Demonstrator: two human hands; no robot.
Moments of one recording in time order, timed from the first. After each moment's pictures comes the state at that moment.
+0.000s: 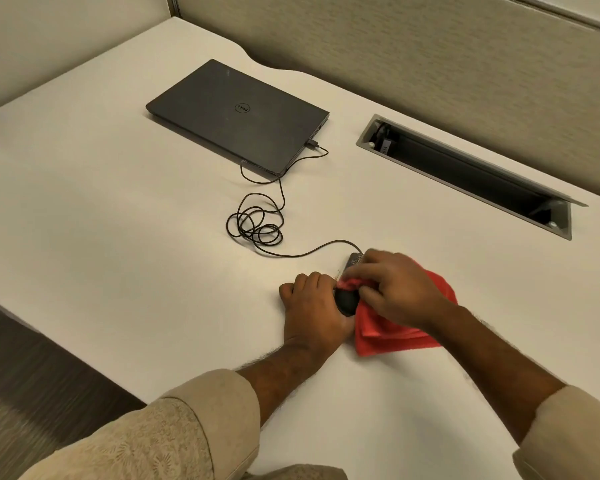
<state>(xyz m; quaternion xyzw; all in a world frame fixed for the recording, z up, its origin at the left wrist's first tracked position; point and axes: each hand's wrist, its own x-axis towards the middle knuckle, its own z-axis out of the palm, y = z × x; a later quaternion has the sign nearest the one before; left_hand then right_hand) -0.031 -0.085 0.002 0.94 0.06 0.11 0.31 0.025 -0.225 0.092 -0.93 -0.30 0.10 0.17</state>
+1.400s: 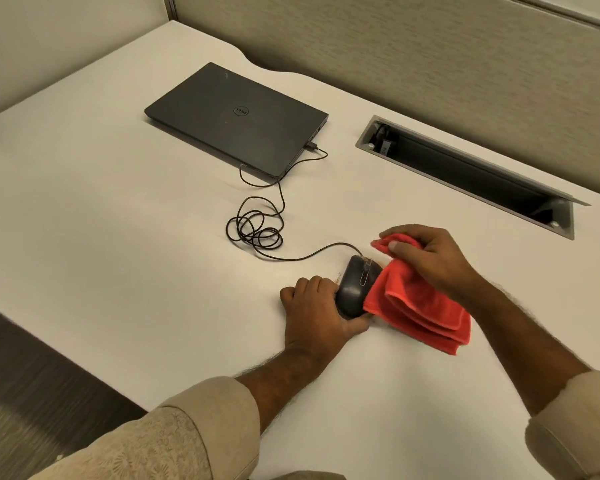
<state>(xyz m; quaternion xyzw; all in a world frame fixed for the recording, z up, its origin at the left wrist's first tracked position) -0.032 -0.082 0.004 0.94 0.05 0.10 0.34 0.062 -0.259 0.100 -0.88 -0.07 0.10 0.46</state>
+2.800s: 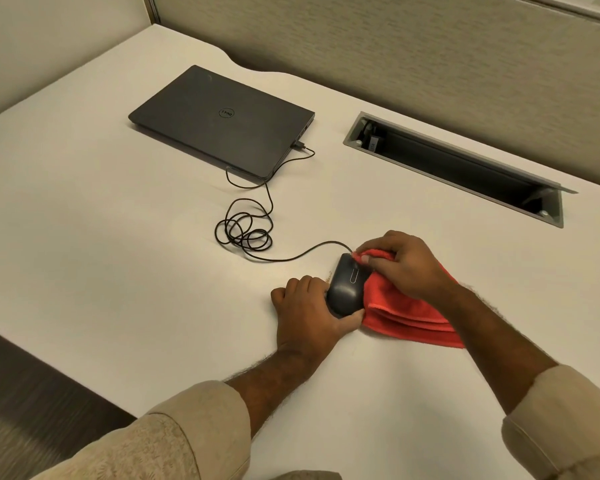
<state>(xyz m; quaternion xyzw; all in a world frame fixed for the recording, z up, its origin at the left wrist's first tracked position) -0.031 -0.083 0.002 0.93 0.05 0.12 0.34 0.058 -0.256 0.072 -0.92 -0.11 0.10 0.37</state>
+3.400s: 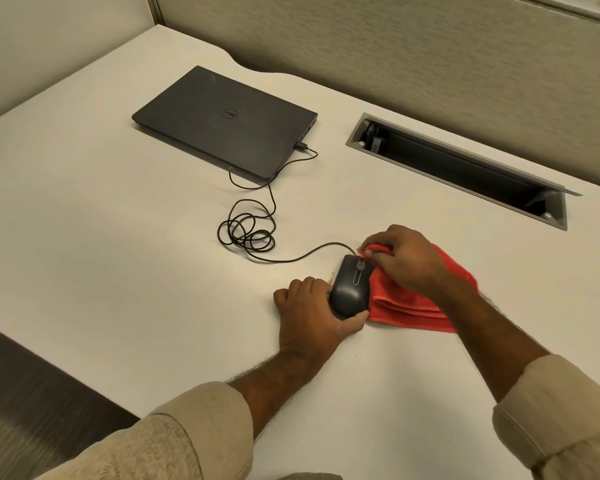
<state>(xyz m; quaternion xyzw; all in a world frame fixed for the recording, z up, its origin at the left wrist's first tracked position) -0.031 -0.084 0.002 0.93 0.05 0.12 0.34 0.074 -0.251 0.074 -0.96 -0.11 0.10 0.24</state>
